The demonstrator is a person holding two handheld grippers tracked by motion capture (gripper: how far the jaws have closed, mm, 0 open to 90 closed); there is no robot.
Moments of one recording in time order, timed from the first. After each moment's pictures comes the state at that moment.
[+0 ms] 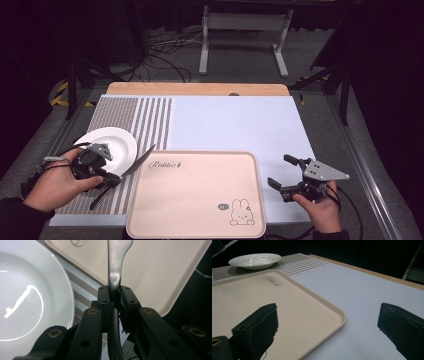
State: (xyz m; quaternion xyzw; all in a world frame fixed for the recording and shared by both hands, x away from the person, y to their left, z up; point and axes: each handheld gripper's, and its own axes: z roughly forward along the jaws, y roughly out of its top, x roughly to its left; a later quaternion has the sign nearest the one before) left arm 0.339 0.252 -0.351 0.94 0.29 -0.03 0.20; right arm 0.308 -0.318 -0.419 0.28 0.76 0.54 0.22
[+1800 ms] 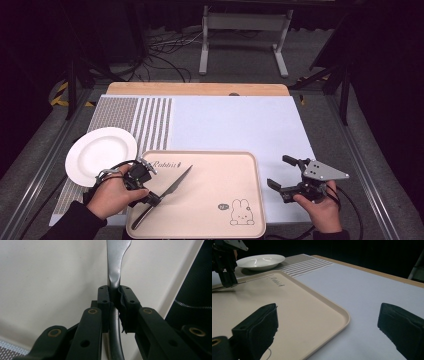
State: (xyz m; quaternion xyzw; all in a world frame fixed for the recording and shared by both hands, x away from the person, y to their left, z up) left arm 0.344 0.170 -0.425 0.92 0.31 -0.16 0.20; right arm 0.309 -0.317 -0.420 0.28 0.76 0.55 0.21
